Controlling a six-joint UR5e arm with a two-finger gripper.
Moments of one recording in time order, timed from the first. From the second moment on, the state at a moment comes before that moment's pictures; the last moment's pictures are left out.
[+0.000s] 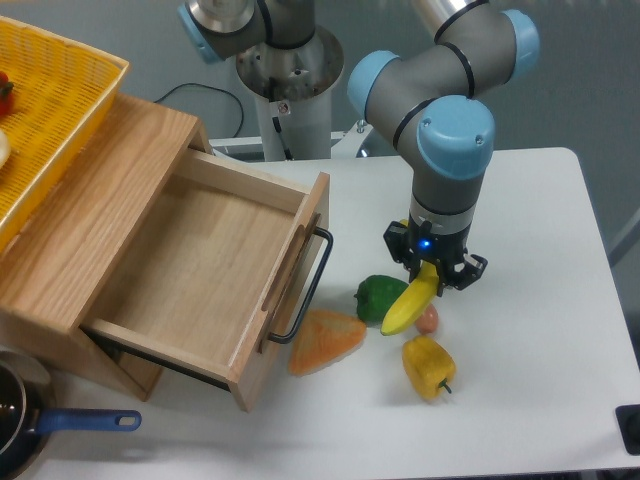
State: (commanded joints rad) arm 2.61 -1.91 -1.51 -1.17 1.55 1.08
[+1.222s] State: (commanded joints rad) arm 2.54 -1.81 -1.47 -1.30 1.54 0.92
